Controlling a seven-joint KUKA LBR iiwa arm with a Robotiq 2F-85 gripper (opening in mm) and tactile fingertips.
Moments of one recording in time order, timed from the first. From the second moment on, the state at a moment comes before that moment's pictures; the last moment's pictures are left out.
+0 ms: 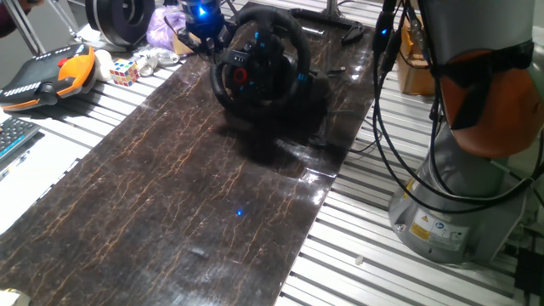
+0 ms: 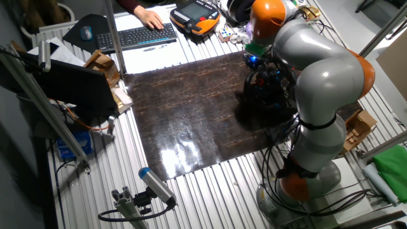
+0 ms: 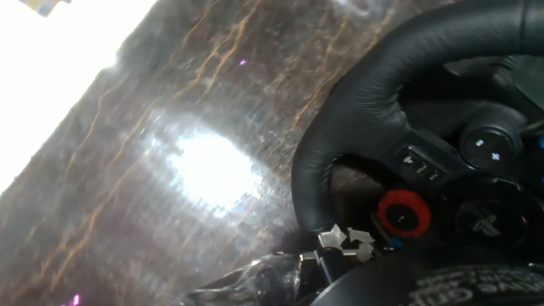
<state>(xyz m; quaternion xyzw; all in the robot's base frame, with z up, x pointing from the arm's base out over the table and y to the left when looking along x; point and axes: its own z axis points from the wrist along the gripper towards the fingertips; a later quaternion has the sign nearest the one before) 0.576 -0.061 0.217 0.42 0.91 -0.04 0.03</state>
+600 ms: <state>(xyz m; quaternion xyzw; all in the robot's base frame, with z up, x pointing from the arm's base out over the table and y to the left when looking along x) 0.575 -0.061 0.217 0.39 0.92 -0.03 0.03</state>
